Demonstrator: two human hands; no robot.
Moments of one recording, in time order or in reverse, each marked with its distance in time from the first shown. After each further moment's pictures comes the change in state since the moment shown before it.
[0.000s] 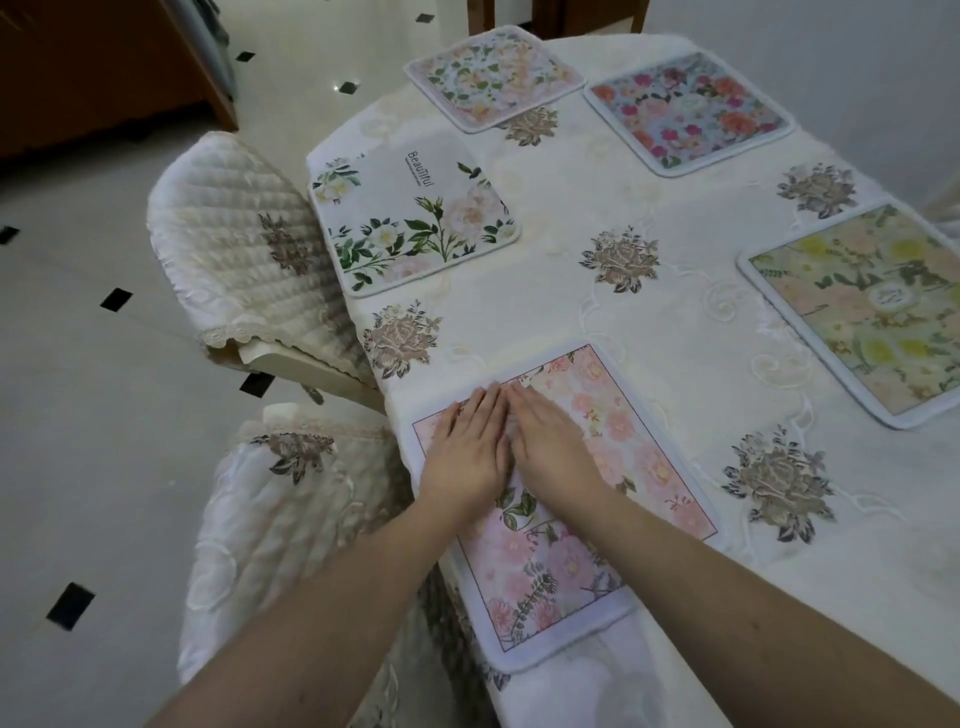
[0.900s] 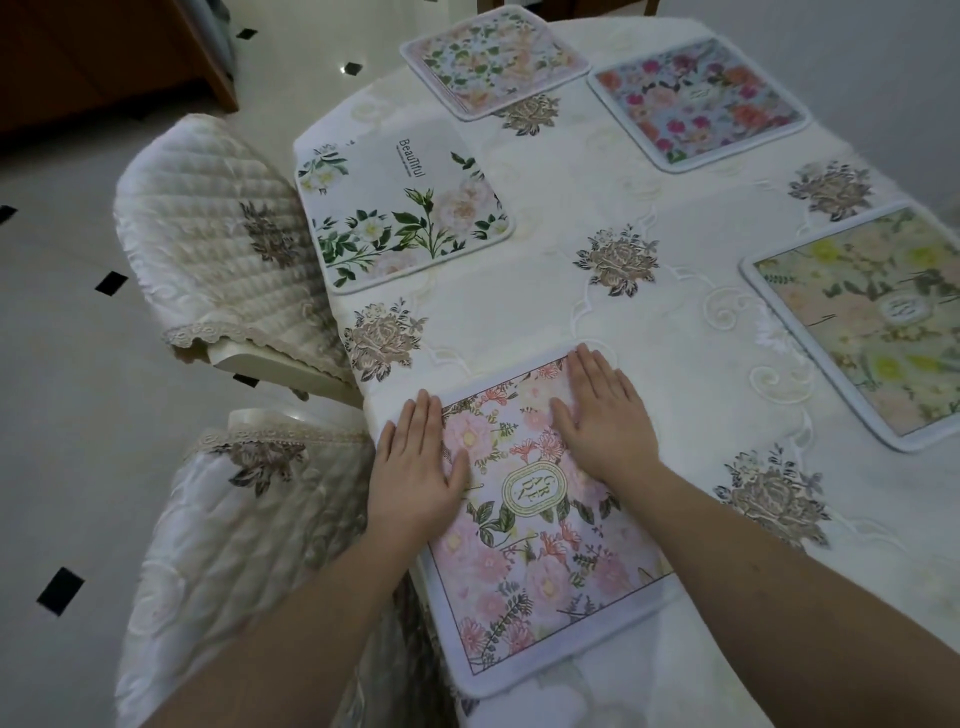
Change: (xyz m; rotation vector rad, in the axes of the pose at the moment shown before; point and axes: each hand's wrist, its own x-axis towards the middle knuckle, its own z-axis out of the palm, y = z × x) left_hand -0.019 -0.013 -0.008 -0.020 -0.037 -0.320; right_hand 0.026 0.096 -0.024 -0.313 0.102 0.089
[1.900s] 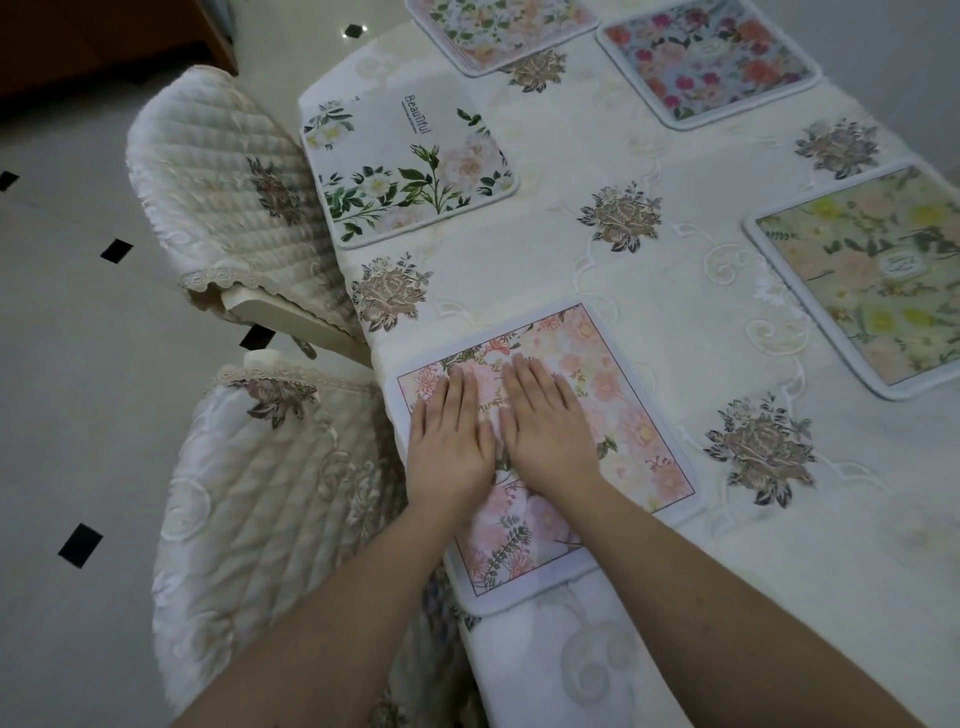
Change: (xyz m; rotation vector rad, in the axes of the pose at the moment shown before) left_hand -0.033 0.038 0.018 -0.006 0.063 -0.015; right_hand -0.063 -0.076 0.026 -0.004 -0.023 -0.107
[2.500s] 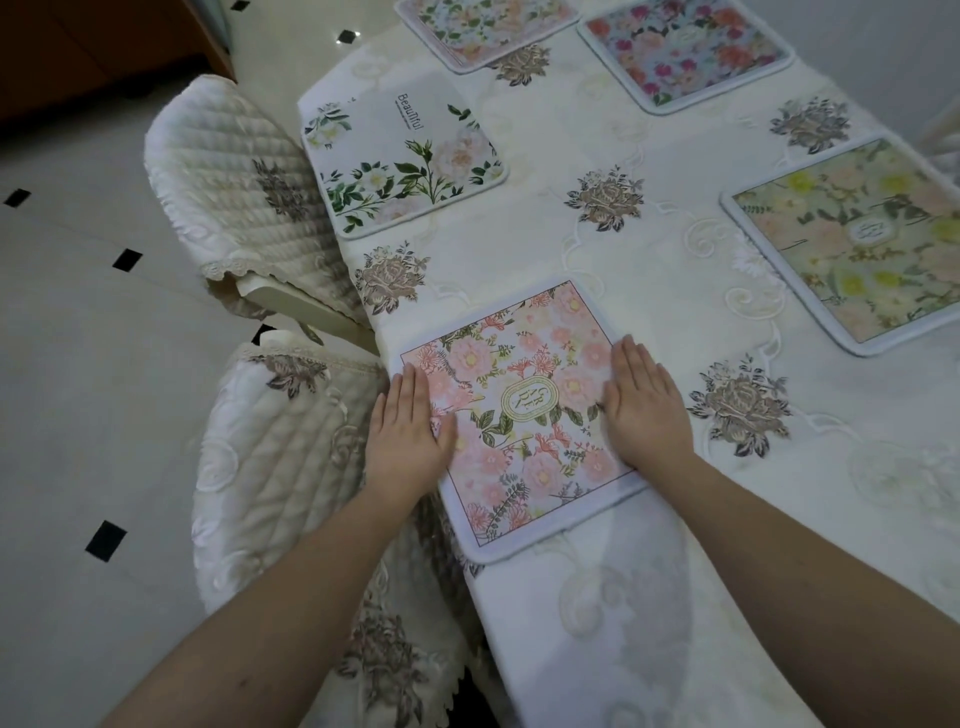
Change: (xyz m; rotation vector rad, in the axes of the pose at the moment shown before) left_hand -0.030 -0.050 -0.020 0.074 -0.112 -0.055; right_hand -0.054 0.097 -0.024 0.000 0.052 0.208
